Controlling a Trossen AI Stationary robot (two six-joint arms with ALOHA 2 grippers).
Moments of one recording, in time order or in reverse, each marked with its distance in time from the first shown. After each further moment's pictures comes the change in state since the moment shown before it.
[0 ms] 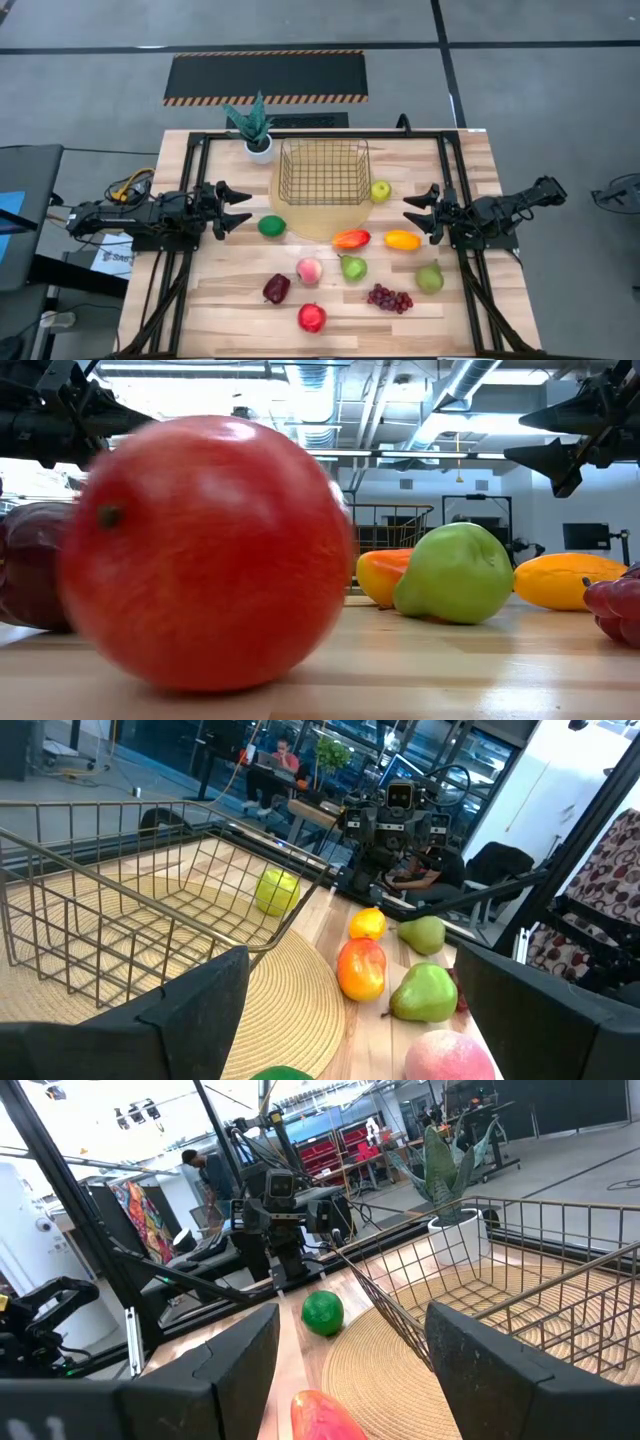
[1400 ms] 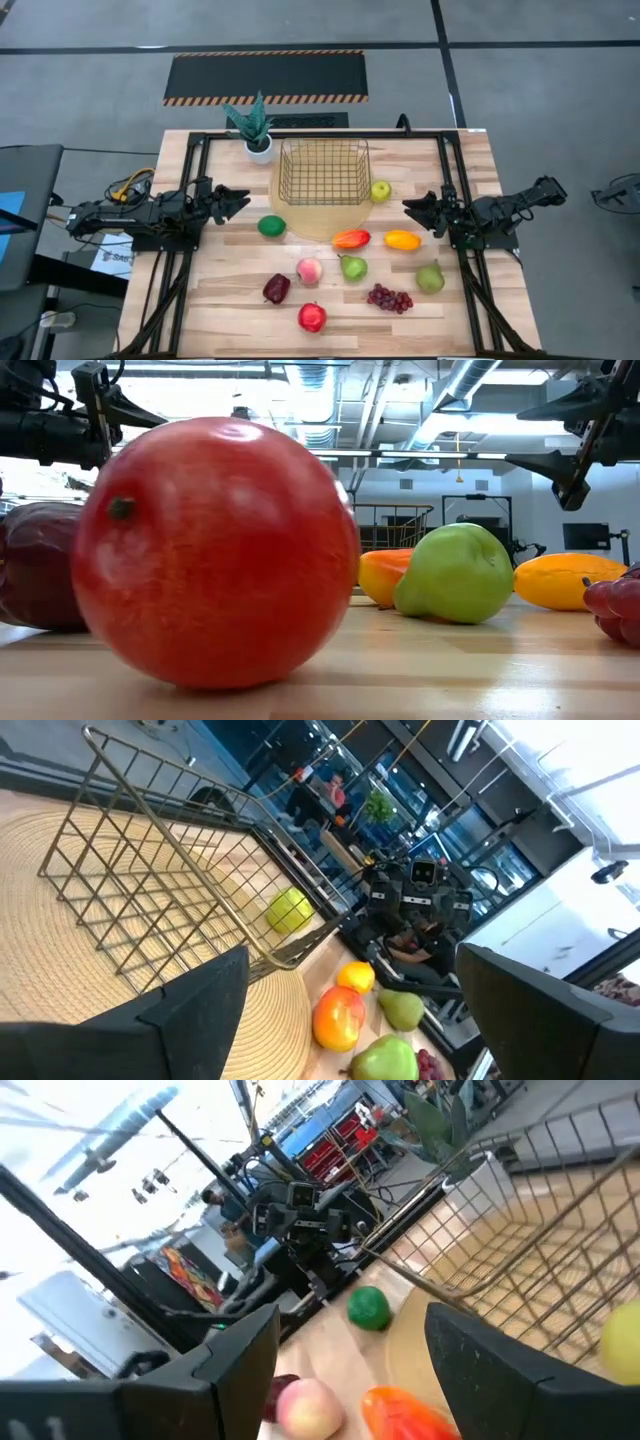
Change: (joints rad) left arm 0.000 0.000 0.000 0.020 -0.163 -0.403; right arm 0.000 0.000 0.000 0.003 0.000 0.411
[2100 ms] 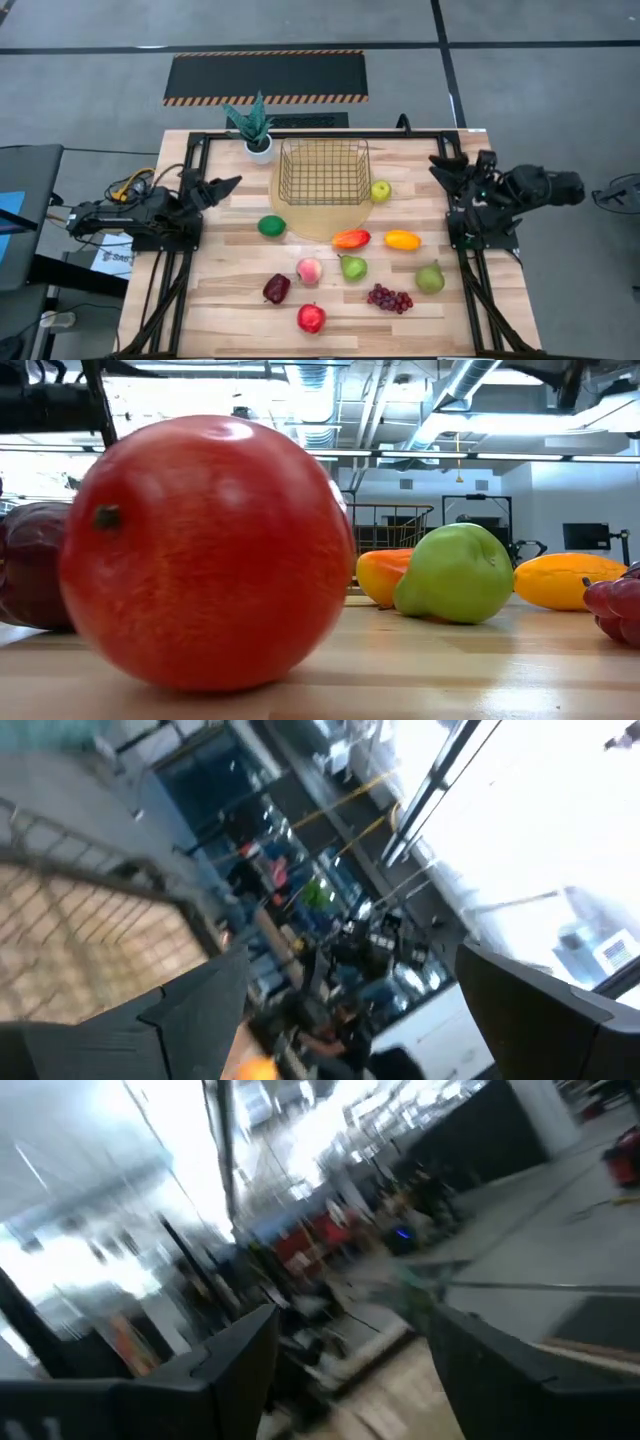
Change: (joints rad) left arm 0.000 -0.001 0.054 0.239 -0.097 -0.118; right arm -0.086 0.271 0.560 -0.126 0.110 -0.353
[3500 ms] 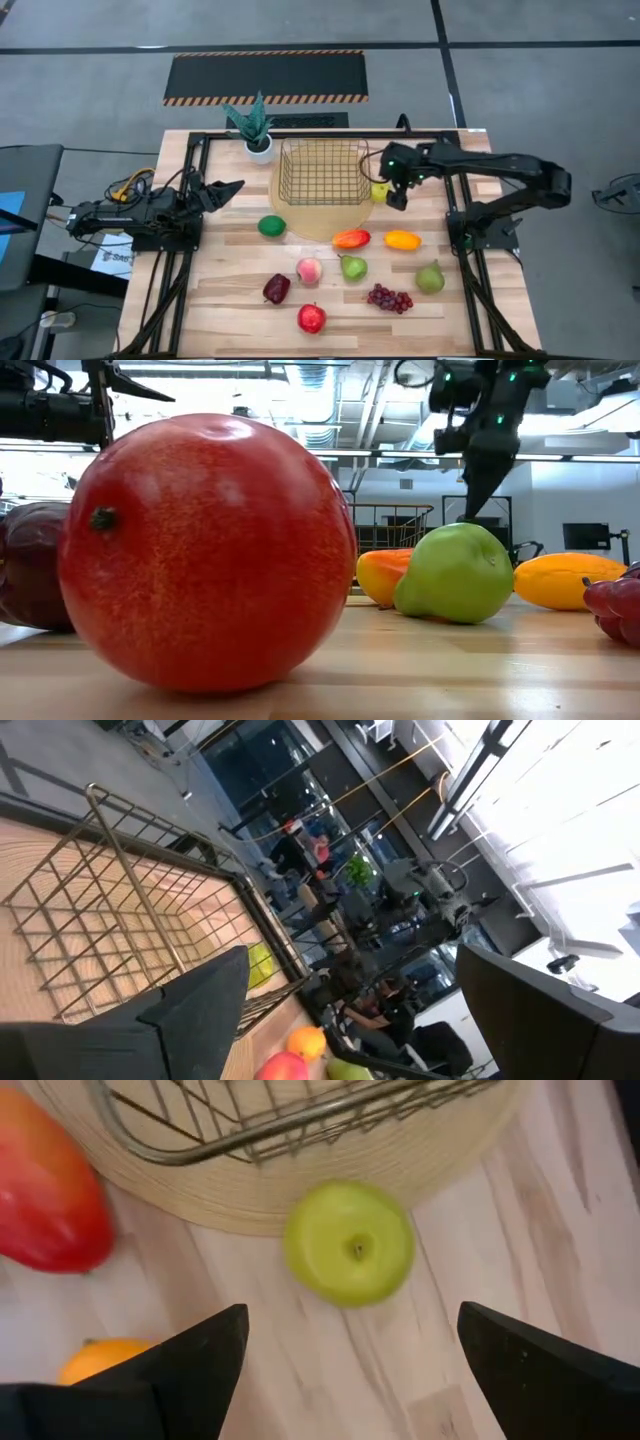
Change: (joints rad) left arm 0.000 0.001 0.010 -0.178 -0.003 -0.016; right arm -0.634 1.035 0.409 -0.830 -0.622 -0.423
